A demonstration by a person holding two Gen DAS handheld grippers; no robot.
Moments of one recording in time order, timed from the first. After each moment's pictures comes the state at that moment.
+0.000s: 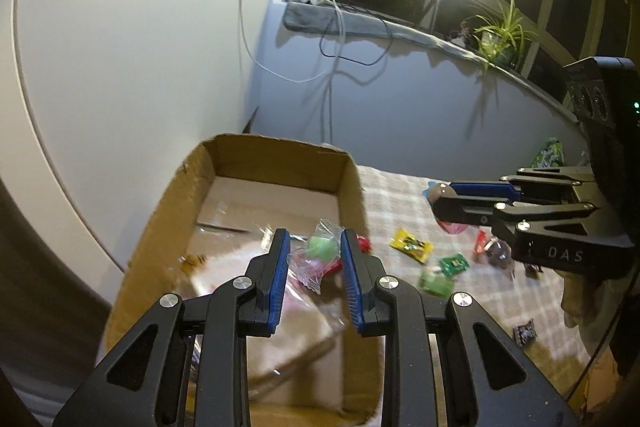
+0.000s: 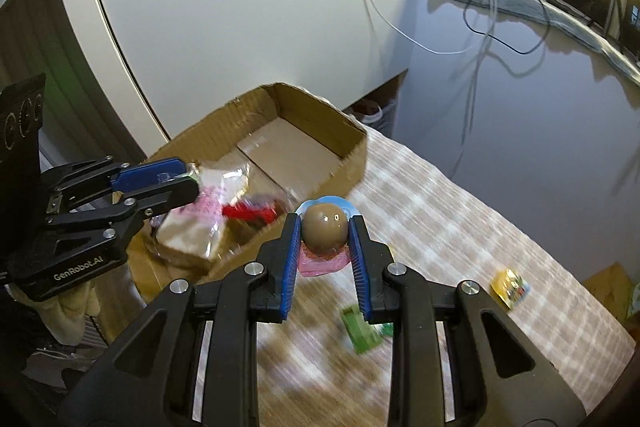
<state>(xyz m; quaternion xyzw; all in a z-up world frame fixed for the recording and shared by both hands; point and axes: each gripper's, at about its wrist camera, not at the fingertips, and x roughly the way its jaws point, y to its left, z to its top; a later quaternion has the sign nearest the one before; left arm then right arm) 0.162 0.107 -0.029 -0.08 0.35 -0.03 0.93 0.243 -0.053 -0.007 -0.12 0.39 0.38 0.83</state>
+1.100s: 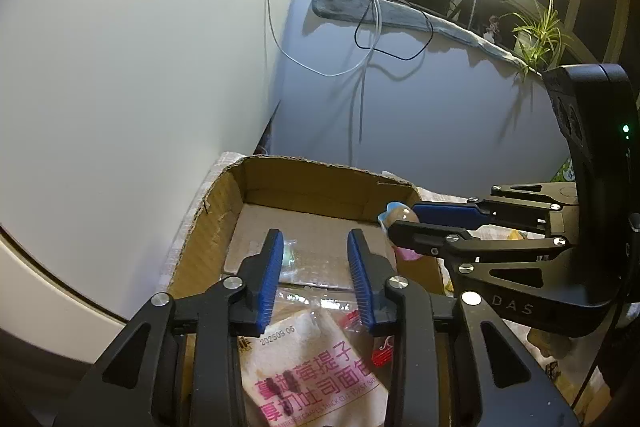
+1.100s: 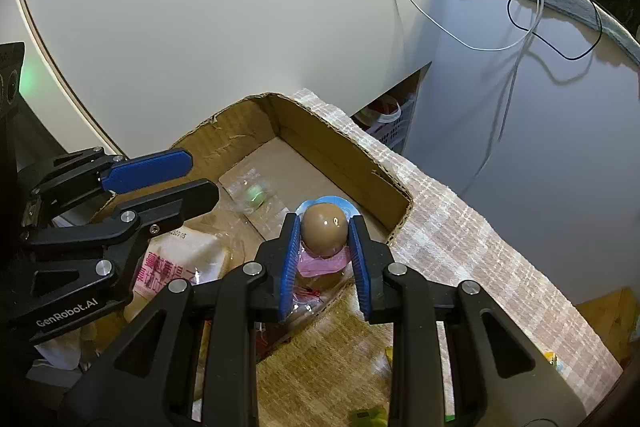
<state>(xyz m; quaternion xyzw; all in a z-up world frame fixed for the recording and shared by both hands) 0.224 0.140 -0.038 -0.08 0.38 -0.01 0.92 0.309 0.021 -0.040 -0.13 0.42 0.38 0.82</state>
